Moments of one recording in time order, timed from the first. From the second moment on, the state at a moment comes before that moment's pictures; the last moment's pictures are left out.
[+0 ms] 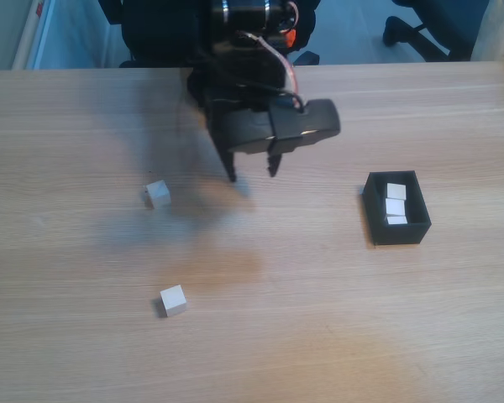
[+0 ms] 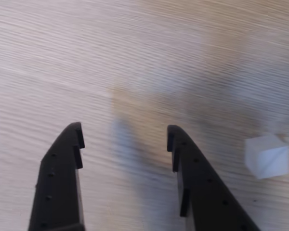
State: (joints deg) arm -1.2 130.3 130.7 58.8 -101.5
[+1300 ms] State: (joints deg) arm 15.1 67.9 73.9 54.2 -116.8
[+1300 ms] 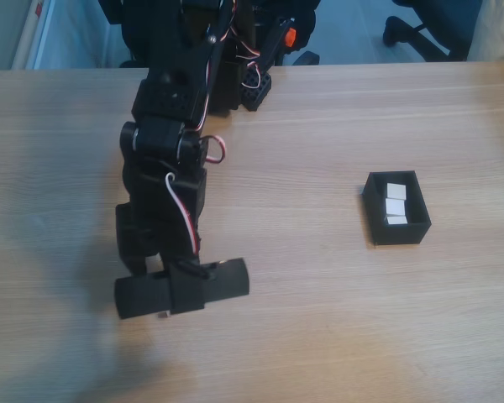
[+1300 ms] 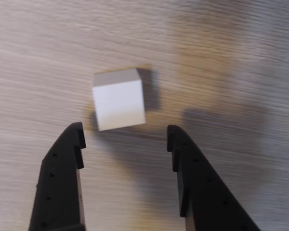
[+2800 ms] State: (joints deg) arm 11.7 67.4 74.3 54.0 -115.0
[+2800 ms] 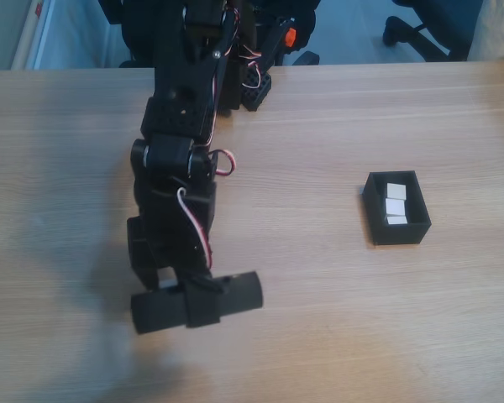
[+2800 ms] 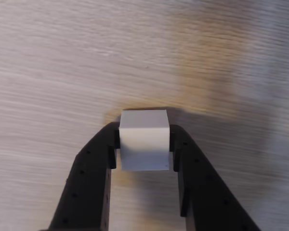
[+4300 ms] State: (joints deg) arm -39.2 96.9 93.5 57.4 -57.6
